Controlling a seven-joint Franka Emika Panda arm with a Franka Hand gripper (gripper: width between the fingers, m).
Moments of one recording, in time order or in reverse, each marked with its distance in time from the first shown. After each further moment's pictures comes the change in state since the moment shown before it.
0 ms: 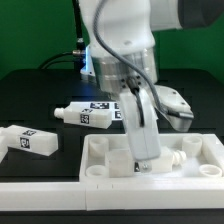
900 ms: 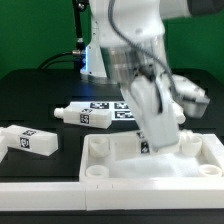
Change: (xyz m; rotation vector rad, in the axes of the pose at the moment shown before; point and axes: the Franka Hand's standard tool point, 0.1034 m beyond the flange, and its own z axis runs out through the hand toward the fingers) arm -0.021 -0.010 -0.043 0.027 -0.042 -0.122
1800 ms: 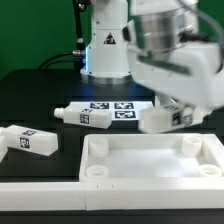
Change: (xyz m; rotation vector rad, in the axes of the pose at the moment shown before) arm -0.074 0.042 -0.011 -0.056 0.036 -0.368
